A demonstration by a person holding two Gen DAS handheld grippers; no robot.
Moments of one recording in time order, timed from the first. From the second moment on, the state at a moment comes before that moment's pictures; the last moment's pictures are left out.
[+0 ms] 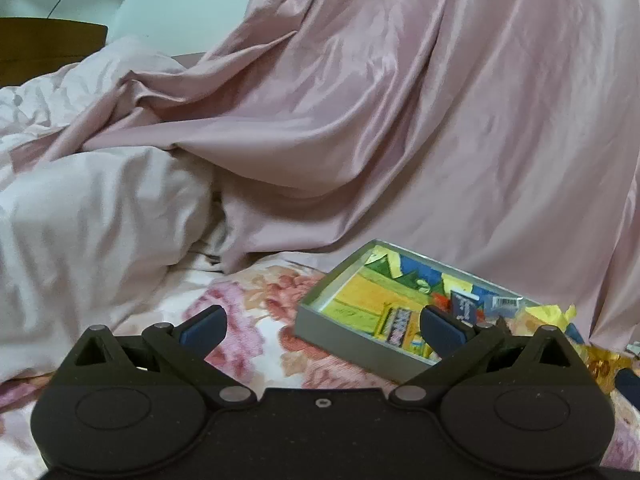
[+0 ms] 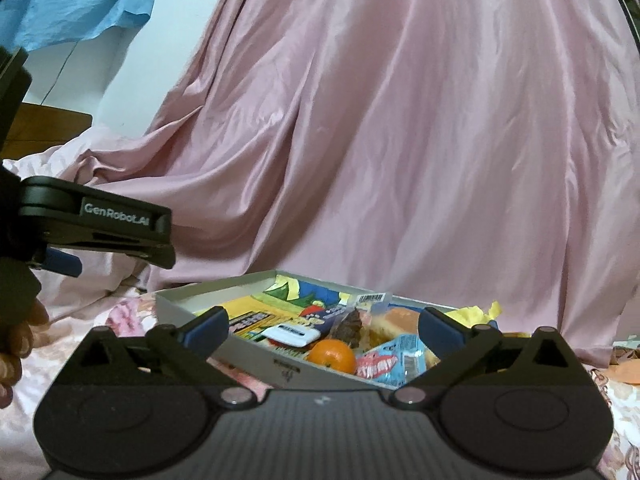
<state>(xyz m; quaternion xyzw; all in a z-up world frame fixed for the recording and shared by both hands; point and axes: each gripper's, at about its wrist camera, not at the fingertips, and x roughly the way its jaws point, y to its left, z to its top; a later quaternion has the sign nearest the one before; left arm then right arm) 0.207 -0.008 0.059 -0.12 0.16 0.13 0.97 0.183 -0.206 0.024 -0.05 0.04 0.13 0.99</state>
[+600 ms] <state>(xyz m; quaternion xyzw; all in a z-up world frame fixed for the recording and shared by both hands) 0.121 0.027 0.022 -0.10 0.22 0.14 0.96 0.100 -0.196 0.018 -0.03 0.14 0.13 0.98</state>
